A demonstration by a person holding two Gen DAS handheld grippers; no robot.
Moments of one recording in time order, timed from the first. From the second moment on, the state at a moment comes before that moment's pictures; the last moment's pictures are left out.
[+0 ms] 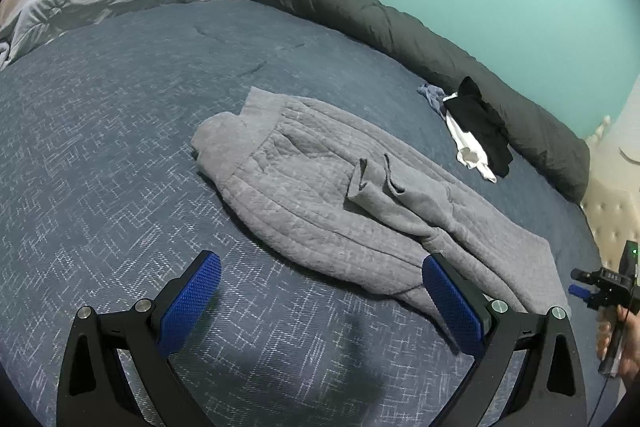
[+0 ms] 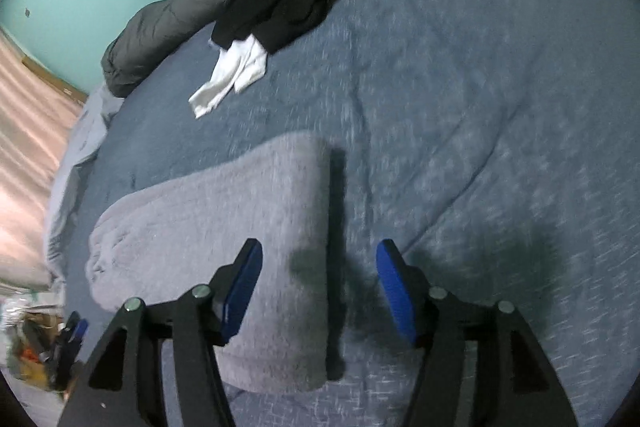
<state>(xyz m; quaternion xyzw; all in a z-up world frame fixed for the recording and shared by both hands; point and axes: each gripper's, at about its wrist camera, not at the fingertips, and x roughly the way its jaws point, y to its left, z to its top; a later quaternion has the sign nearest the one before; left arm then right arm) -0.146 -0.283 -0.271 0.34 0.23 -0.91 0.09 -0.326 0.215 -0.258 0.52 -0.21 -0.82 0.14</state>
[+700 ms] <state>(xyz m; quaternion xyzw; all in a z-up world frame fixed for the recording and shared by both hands) -0.151 -0.274 -0.273 0.35 0.21 -0.91 0.08 -0.342 0.170 -0.287 0.52 -0.19 -0.81 0.19</state>
